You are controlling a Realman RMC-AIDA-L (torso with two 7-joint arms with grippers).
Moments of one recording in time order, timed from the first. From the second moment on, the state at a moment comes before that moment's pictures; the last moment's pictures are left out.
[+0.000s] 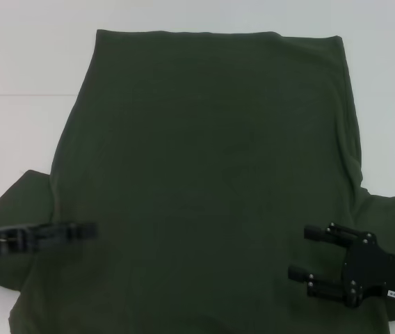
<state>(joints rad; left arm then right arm) -0.40 -2.05 0.49 0.82 2.16 1.73 -2.00 0.41 2.10 -0.44 -0.40 -2.10 -1.58 0.88</state>
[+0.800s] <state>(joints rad) -0.41 -1.91 0.42 0.85 2.41 1.60 -2.44 0.42 2.10 -0.44 -0.40 -2.09 -1.58 0.89</state>
